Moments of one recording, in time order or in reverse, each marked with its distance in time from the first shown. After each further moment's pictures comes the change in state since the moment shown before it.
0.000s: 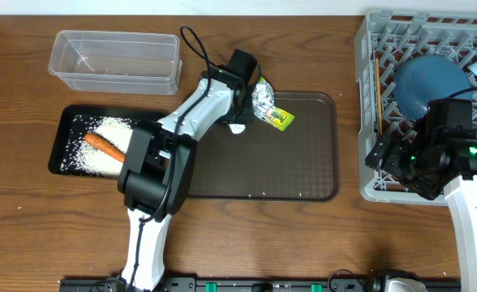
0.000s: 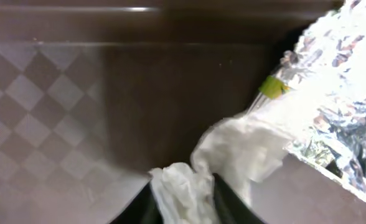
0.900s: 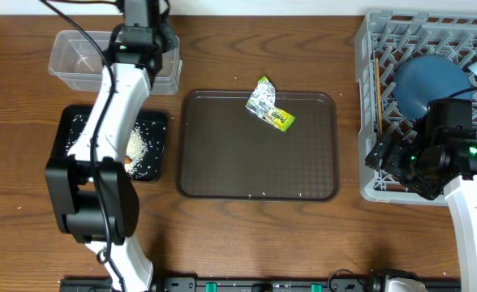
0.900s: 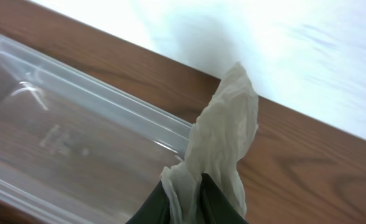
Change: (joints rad) left arm 0.351 -0.261 0.013 0.357 -0.188 -0.021; right arm 0.000 0.000 0.000 0.000 0.000 0.000
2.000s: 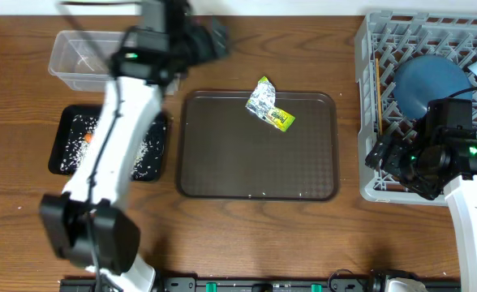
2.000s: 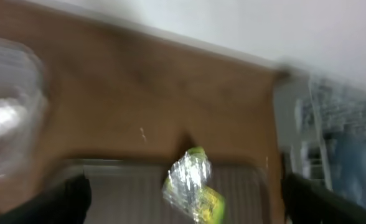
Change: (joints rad) left arm -0.168 -0.144 0.006 -0.227 0.441 -0.029; right arm 0.000 0.000 0.000 0.000 0.000 0.000
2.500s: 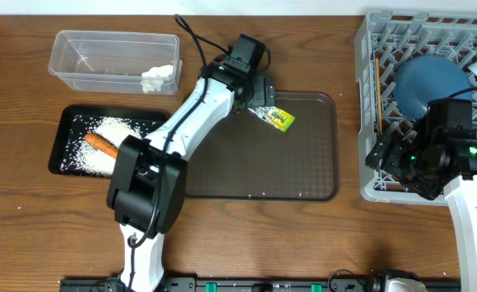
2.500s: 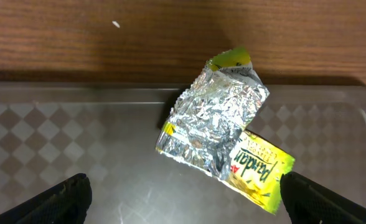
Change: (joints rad) left arm -0.224 0.289 -0.008 -0.023 -0.226 -0.003; right arm 0.000 0.000 0.000 0.000 0.000 0.000
